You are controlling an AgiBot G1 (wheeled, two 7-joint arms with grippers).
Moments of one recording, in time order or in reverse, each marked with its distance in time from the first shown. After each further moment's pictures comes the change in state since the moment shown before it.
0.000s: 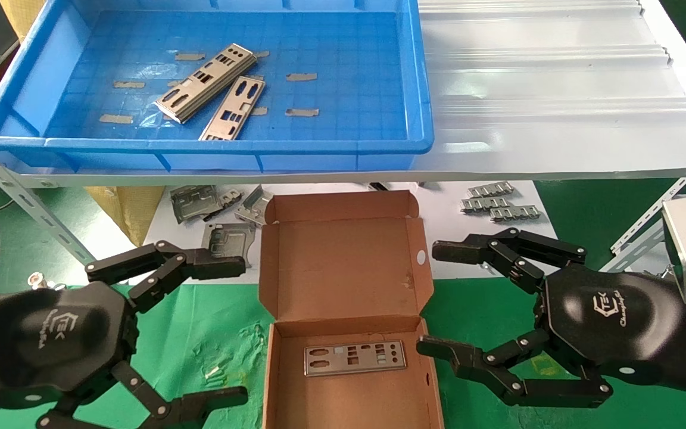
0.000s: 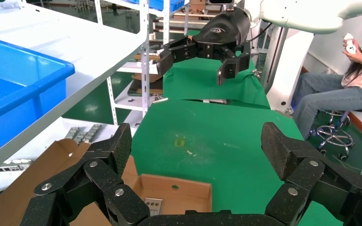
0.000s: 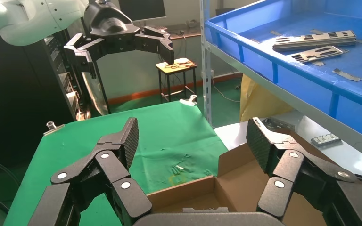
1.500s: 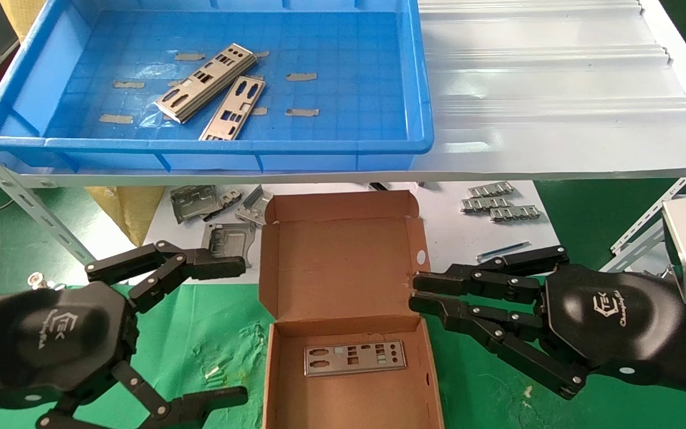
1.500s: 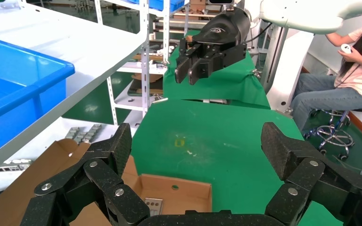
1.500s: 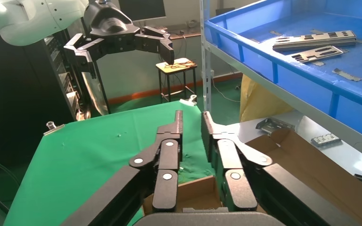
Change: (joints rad) left arm 0.000 0.000 0.000 0.000 0.000 0.000 0.000; right arm 0.000 0.000 0.000 0.000 0.000 0.000 0.000
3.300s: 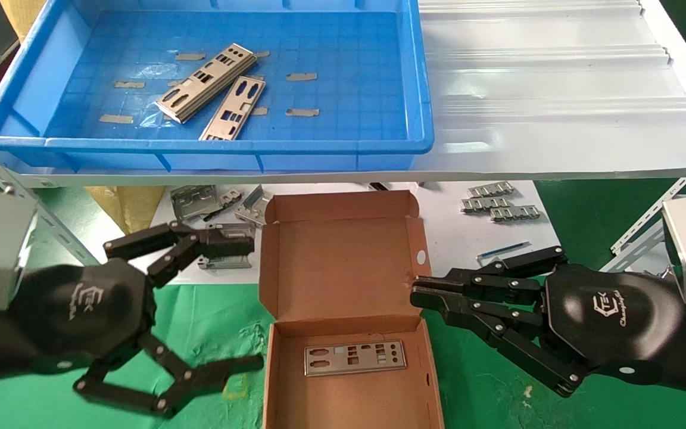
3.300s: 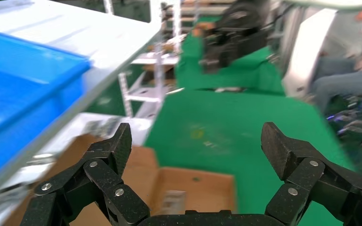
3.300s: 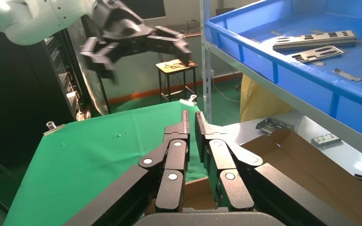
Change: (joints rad) left arm -0.123 0.045 0.036 0.034 0.116 -0.054 -0.019; right arm 0.000 0.000 0.000 0.000 0.000 0.000 0.000
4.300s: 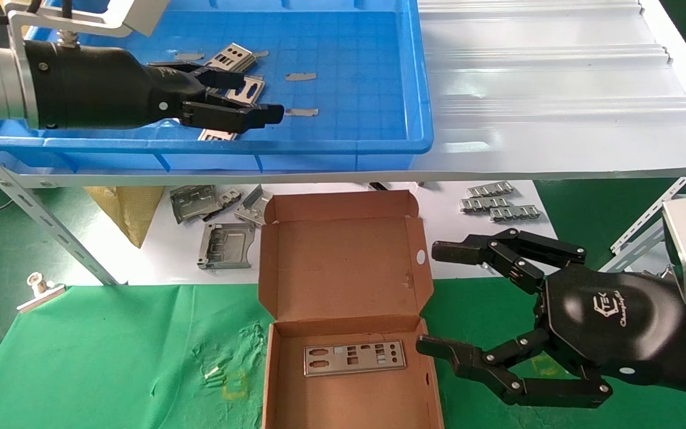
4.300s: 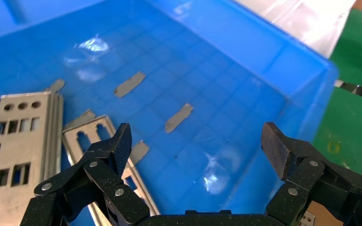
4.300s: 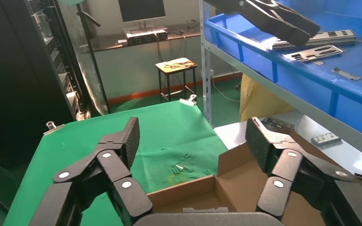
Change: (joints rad) left arm -0.653 0.340 0.266 0.621 0.518 -0.152 -0.280; right arm 0.000 0.000 0.000 0.000 0.000 0.000 0.000
